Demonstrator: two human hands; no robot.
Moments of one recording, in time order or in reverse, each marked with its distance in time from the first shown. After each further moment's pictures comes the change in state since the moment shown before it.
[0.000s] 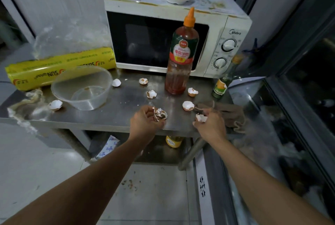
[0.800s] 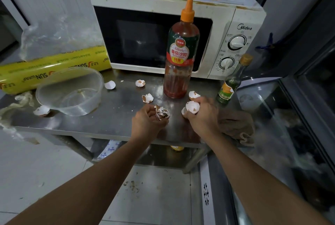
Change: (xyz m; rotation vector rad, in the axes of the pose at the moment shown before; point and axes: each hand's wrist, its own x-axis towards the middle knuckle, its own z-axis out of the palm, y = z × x) left_hand 0.041 0.002 0.040 0.111 0.090 0.014; right_hand 0.064 -0.008 0.018 0.060 0.057 -0.224
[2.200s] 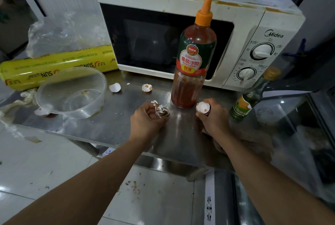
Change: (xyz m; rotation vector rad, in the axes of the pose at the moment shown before) left_hand 0.040 0.004 0.003 -0.058 0.140 -0.011; right_hand 0.072 0.029 0.023 0.034 -0.096 -0.045
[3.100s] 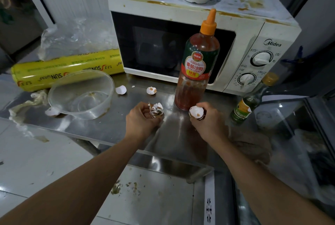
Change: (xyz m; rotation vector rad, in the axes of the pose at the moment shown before) left_hand 0.007 -0.006 -0.026 0.089 0.039 -0.040; right_hand -0.028 -0.030 -0.004 0.051 0.017 -0.118
